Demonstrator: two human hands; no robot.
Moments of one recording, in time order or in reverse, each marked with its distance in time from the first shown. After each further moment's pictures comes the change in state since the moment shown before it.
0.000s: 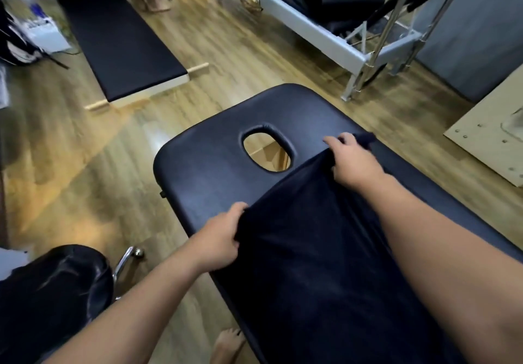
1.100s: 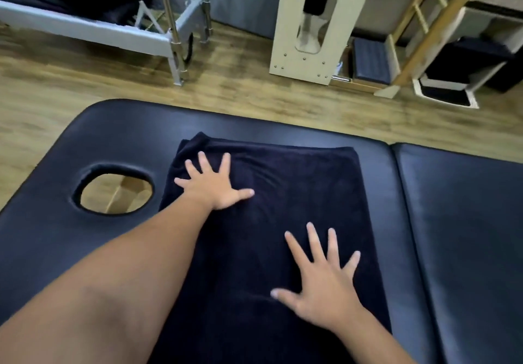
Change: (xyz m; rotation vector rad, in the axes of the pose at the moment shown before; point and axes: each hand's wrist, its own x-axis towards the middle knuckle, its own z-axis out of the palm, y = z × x) left_hand 0.173 0.186 0.082 0.770 -0.291 0.307; right_hand -0.289 -0.024 0.123 0.244 -0.163 0.740
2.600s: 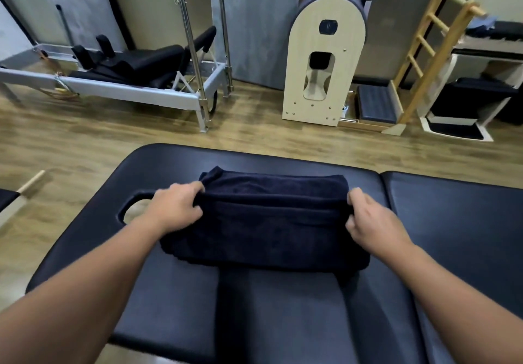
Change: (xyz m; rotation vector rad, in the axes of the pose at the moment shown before) left_hand -0.124 -0.067 -0.056 -0.003 0.422 0.211; right_hand 0.007 0.100 -0.130 0.029 0.560 -0.117
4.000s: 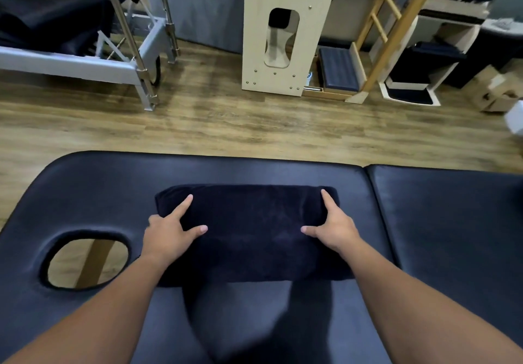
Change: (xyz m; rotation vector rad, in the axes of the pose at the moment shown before) left_hand 0.125 -0.004 0.106 -0.365 -0.169 -0.302; right_hand 0.102 -0.007 0.085 0.558 -0.372 0.742
